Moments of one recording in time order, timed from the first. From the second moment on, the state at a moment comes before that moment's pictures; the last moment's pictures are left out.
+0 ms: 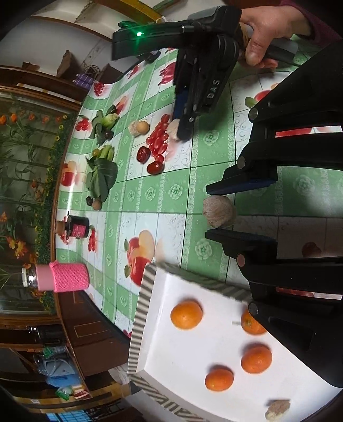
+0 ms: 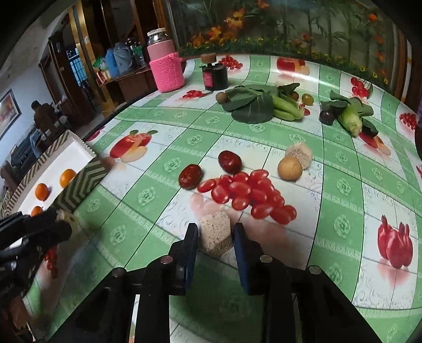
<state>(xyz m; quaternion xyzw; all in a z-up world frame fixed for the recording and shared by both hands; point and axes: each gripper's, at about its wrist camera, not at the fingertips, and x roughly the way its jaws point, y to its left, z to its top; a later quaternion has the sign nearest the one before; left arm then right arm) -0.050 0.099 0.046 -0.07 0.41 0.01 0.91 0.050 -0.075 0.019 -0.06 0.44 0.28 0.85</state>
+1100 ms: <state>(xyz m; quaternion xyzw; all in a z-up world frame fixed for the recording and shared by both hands) -0.145 0.198 0.078 -0.06 0.35 0.12 0.93 -0.072 0.031 0.088 -0.06 0.35 0.42 0.84</state>
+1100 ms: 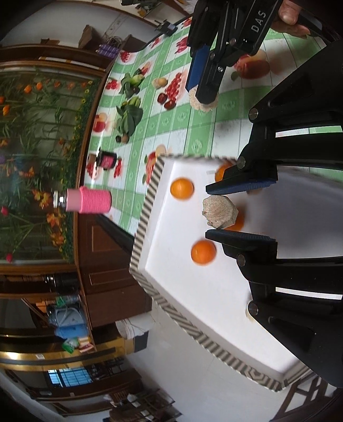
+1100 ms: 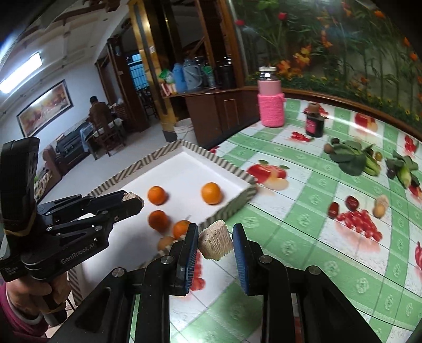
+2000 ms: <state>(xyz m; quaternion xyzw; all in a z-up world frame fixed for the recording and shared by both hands) -0.168 0.251 0.061 -0.07 0.37 0.17 0.91 -0.081 0.128 0.076 -0.12 0.37 0.48 0.79</state>
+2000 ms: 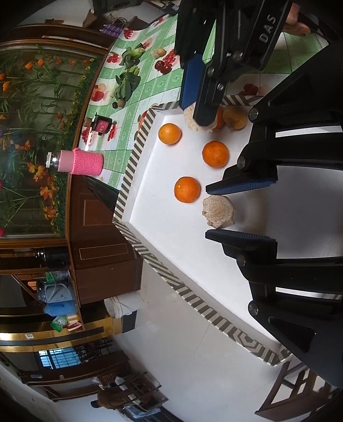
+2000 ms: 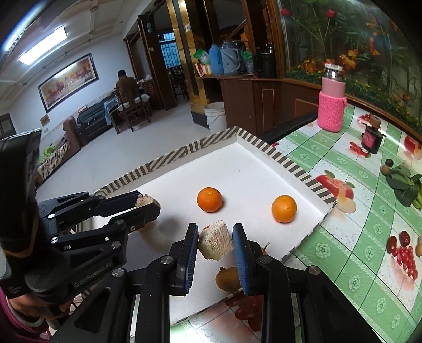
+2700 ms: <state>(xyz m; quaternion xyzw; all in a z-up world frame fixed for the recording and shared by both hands) -0.161 0.249 0.038 -0.09 0.41 0.15 0.90 -0.035 0.148 0.044 -0.08 0.41 0.46 0.78</state>
